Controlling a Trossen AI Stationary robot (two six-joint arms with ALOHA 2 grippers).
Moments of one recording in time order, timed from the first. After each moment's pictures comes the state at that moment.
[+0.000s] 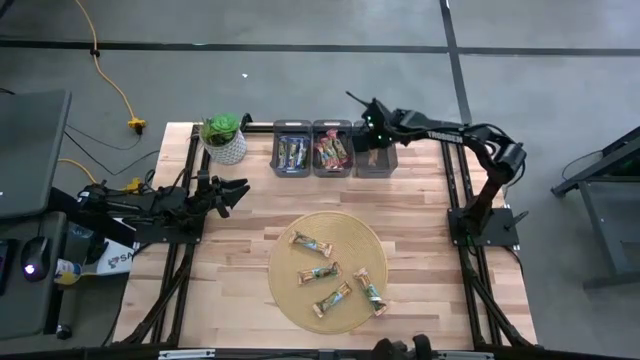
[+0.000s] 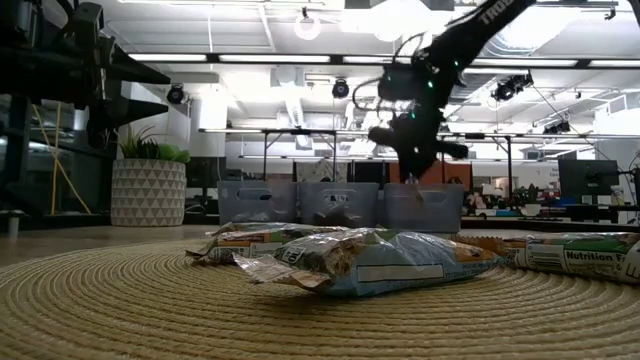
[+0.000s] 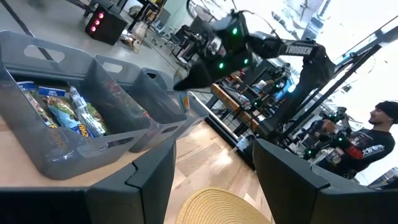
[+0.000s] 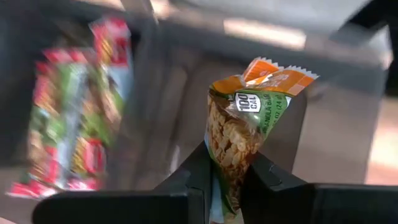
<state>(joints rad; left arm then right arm) -0.16 0.01 0.03 0.04 -0.63 -0.66 -0.66 1.73 1.22 -0.58 0.15 0.63</state>
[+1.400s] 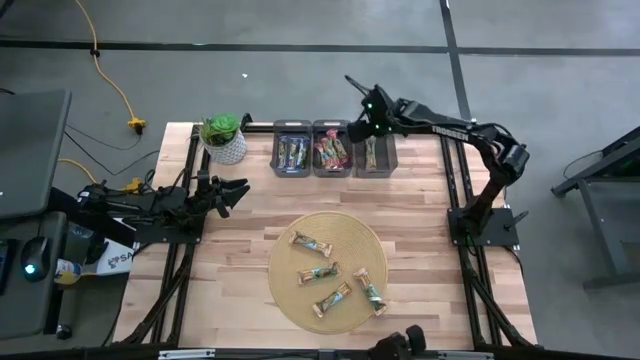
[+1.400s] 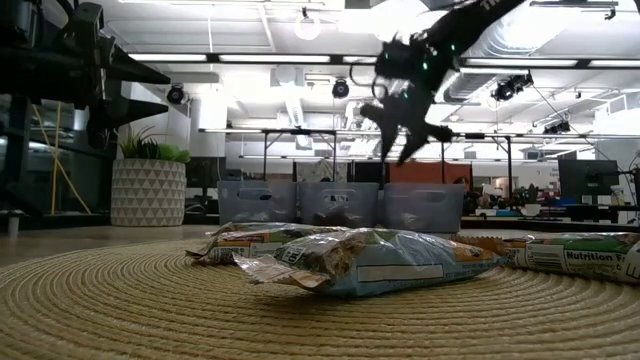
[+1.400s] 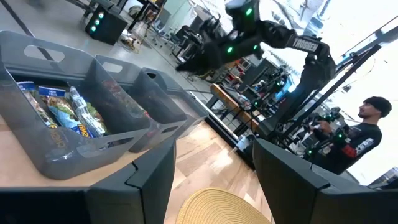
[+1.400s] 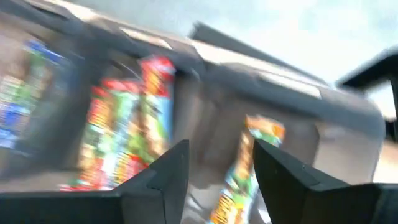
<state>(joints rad) -0.16 0.01 0.03 0.04 -0.63 -0.66 -0.66 1.71 1.33 -0.58 0.13 0.53</state>
